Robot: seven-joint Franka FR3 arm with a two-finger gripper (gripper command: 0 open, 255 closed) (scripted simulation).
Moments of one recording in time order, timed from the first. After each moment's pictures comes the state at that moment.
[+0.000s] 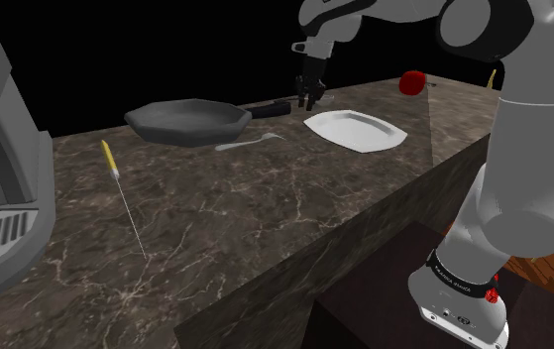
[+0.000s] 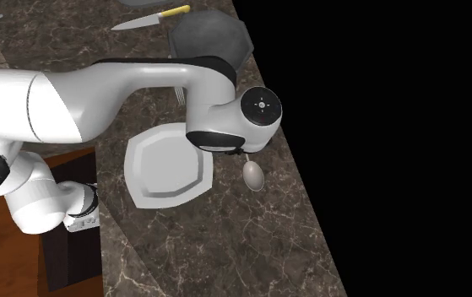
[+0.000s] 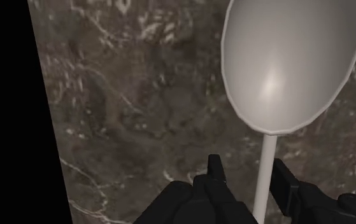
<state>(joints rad) 0.20 0.26 -0.53 -1.65 0.28 1.85 -1.80</state>
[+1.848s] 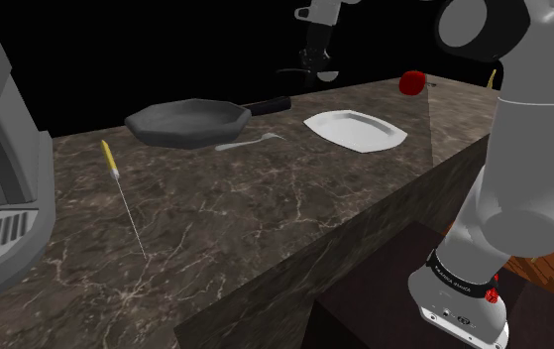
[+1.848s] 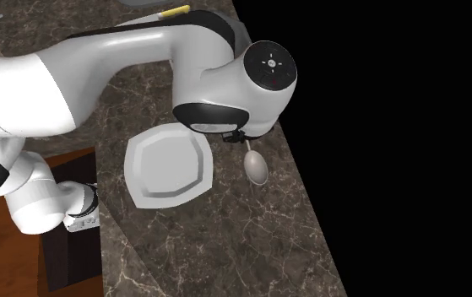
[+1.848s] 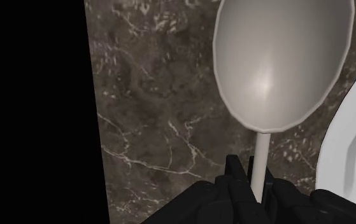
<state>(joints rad) 0.18 0.27 -0.54 -1.41 0.27 1.60 -1.77</state>
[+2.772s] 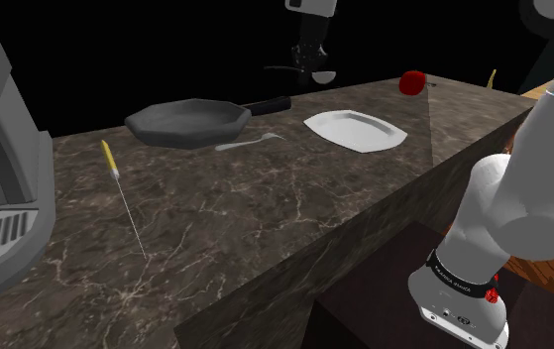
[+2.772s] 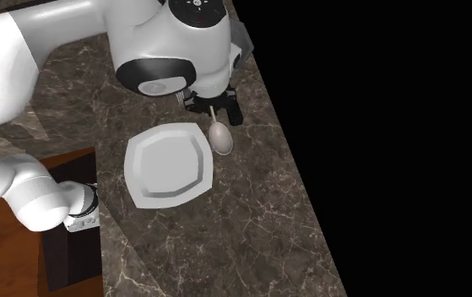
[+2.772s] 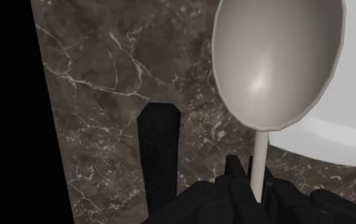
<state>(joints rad) 0.35 -0.01 -0.46 -1.67 0.14 1.66 -1.53</state>
